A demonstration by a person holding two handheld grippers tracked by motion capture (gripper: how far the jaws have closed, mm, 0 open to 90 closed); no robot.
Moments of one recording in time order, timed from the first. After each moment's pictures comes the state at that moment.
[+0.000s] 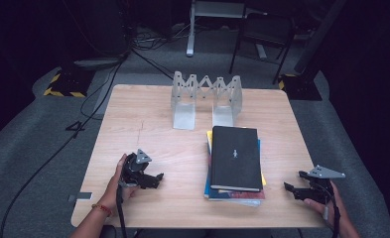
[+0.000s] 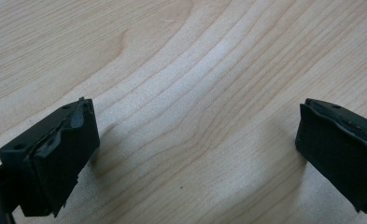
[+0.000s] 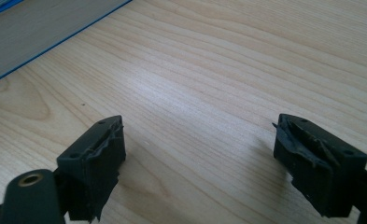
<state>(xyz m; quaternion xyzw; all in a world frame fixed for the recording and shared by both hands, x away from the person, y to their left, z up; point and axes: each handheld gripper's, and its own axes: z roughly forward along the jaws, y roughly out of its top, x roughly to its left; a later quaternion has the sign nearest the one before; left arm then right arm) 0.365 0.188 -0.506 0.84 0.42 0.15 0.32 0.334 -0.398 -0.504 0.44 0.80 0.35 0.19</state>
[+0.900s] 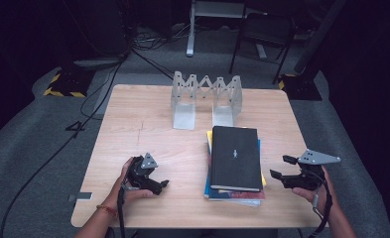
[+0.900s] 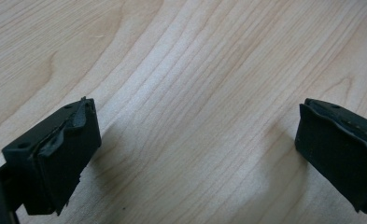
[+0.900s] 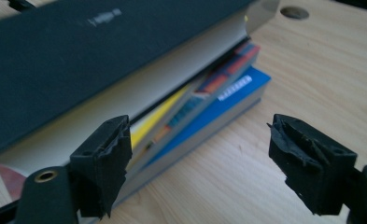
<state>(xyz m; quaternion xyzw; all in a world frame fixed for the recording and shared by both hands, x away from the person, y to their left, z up) 0.358 0.173 -0.506 0.87 0.34 0.12 0.33 0.342 -0.332 -0.424 0.35 0.81 0.43 0.18</state>
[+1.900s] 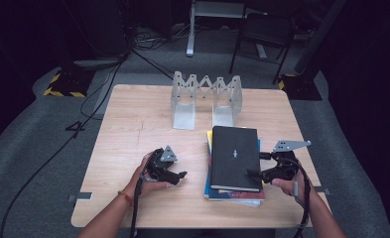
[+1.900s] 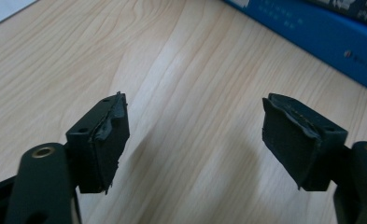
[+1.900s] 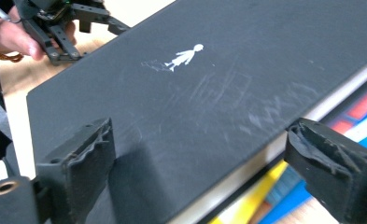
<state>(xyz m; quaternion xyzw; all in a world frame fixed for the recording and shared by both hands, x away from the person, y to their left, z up) 0.387 0.117 -0.491 0.88 0.27 0.11 0.37 0.375 -0.275 -0.426 0.33 0.83 0.45 0.04</state>
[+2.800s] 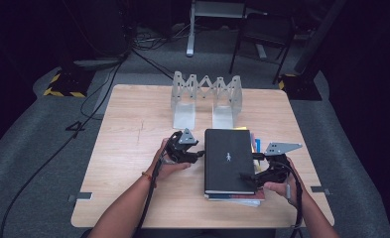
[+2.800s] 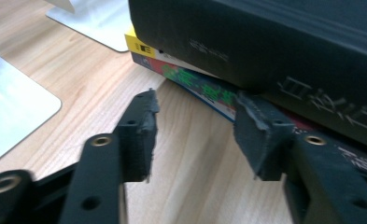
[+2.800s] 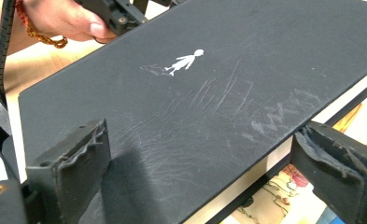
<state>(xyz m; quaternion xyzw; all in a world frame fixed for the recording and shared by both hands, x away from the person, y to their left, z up) 0.433 0.070 -0.471 0.86 0.25 0.12 0.42 0.367 -0.252 -0.425 0.30 0.84 0.45 0.06</state>
